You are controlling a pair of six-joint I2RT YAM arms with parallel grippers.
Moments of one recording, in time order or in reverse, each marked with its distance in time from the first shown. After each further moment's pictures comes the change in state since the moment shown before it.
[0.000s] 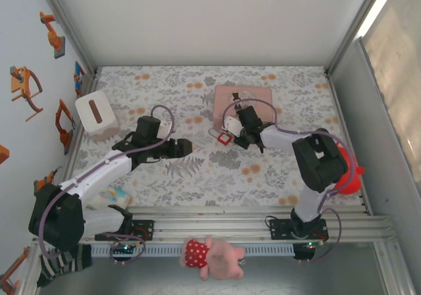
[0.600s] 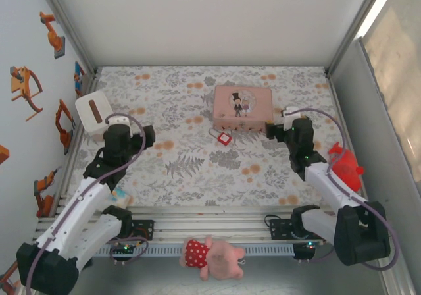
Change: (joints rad) left arm 0.186 -0.417 -0.129 0.000 -0.798 0.158; right arm -0.346 -0.668 -0.483 0.372 0.063 0.588
